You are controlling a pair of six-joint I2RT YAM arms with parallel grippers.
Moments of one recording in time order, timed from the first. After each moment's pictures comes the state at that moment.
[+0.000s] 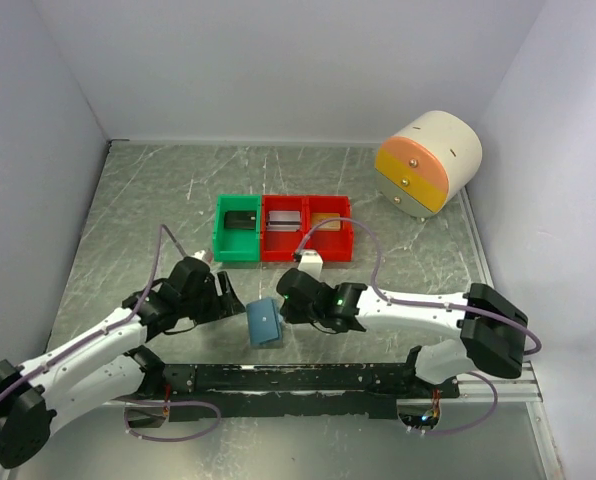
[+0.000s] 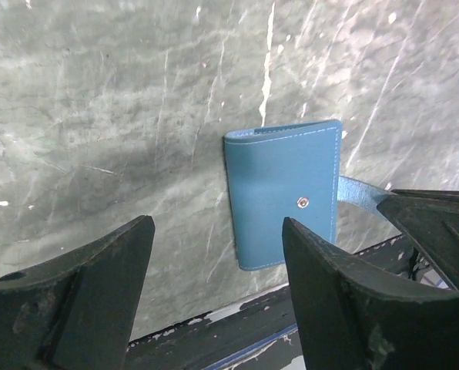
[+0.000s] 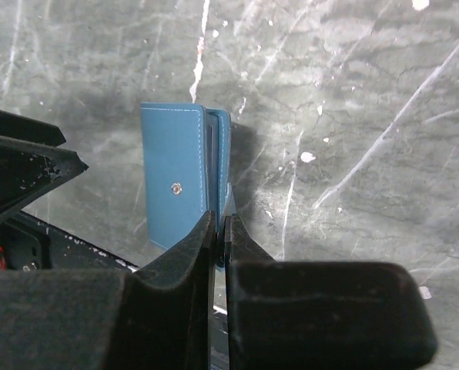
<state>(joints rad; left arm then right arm) -0.66 0.90 0.42 -0.40 0.07 -0.85 1.16 1.39 0.77 -0.29 0.29 0.98</state>
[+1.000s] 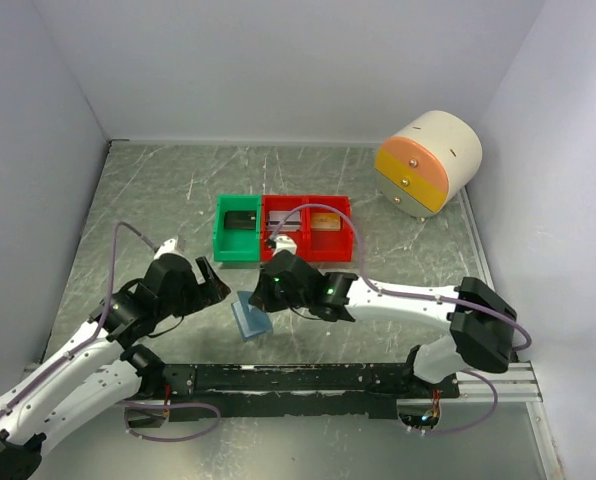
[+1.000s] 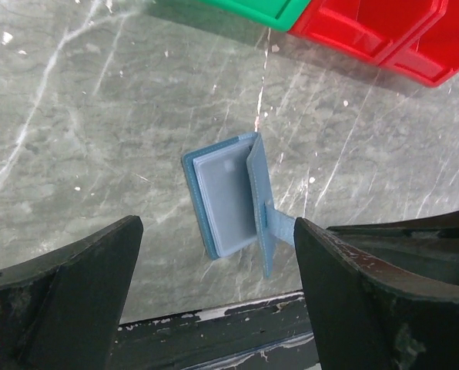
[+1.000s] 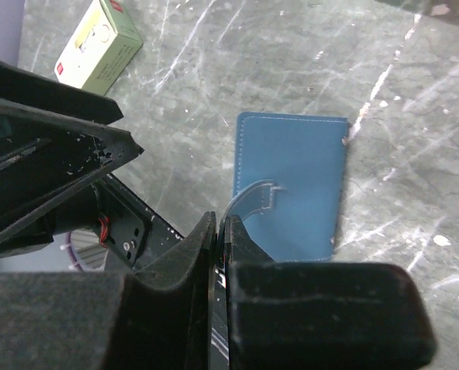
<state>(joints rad) -0.66 0.65 0.58 -0.68 -0.17 -0.93 1.15 1.48 0.93 -0.13 0.12 0.82</state>
